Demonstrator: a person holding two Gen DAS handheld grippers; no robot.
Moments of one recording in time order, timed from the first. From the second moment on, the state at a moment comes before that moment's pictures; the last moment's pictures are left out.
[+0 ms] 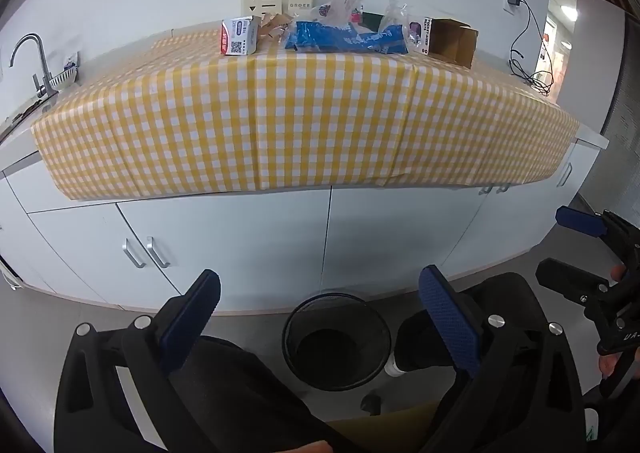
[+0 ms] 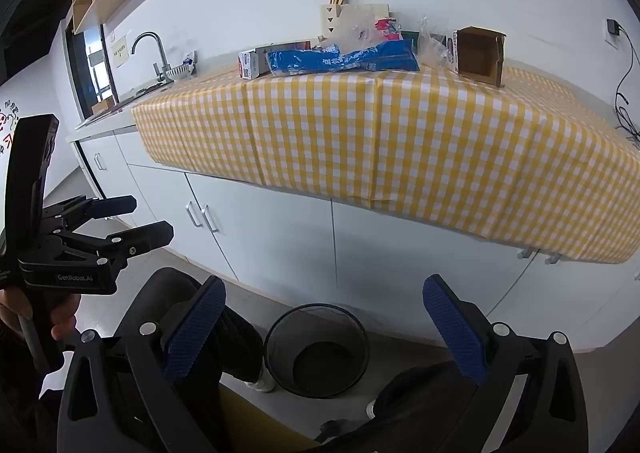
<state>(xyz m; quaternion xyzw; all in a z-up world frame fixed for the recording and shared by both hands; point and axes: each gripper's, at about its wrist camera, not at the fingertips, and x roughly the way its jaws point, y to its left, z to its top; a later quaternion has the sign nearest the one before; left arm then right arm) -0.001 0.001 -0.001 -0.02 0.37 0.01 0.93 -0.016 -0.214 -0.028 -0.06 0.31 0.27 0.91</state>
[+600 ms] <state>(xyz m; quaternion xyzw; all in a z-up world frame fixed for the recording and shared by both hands) -0.001 0.004 0.001 -0.02 0.37 0.00 0.93 -0.017 -0.214 -0.028 -0.06 0.31 0.26 0.91</state>
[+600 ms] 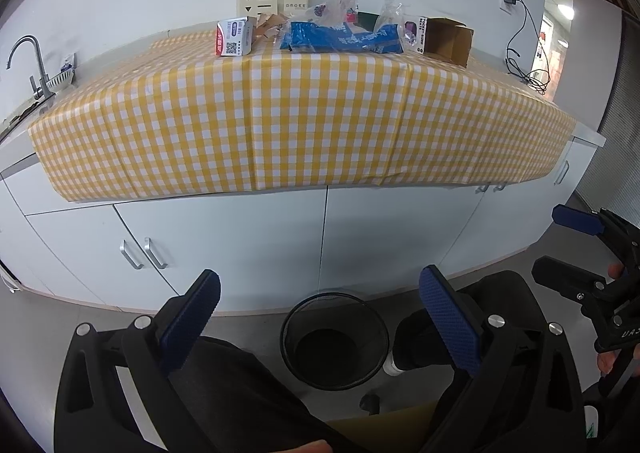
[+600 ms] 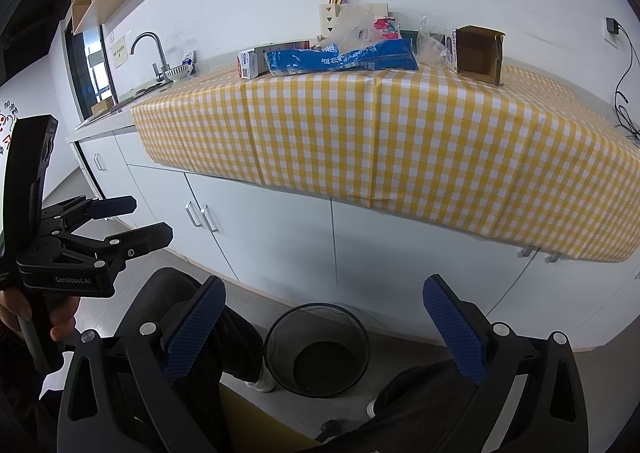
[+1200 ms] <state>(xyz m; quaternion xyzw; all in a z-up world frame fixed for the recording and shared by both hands) -0.005 0.003 0.007 -0.03 0.36 0.00 0.93 -0.014 -0.221 -0.030 -0.06 0.31 0.26 0.91</state>
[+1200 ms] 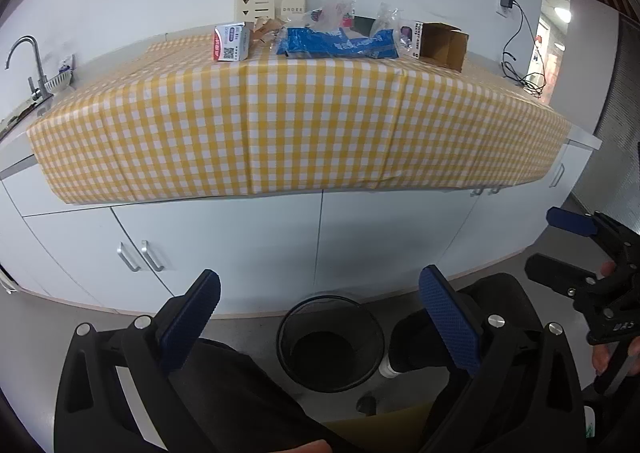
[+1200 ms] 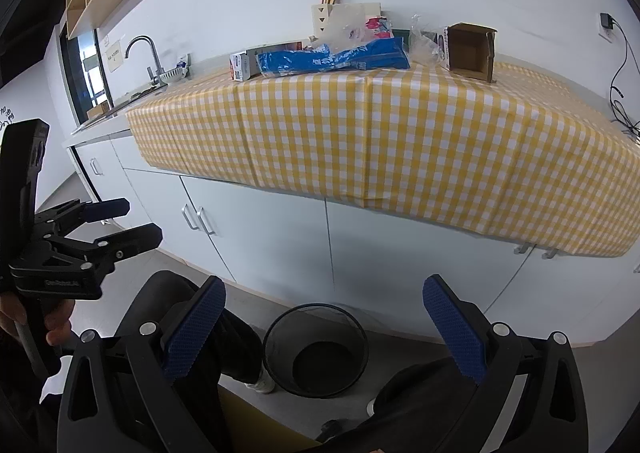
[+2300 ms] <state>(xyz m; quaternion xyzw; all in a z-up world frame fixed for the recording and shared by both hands) 0.114 0.035 0.072 0.04 0.31 0.01 0.95 0.103 -0.279 0.074 -0.02 0.16 0.16 0.97</state>
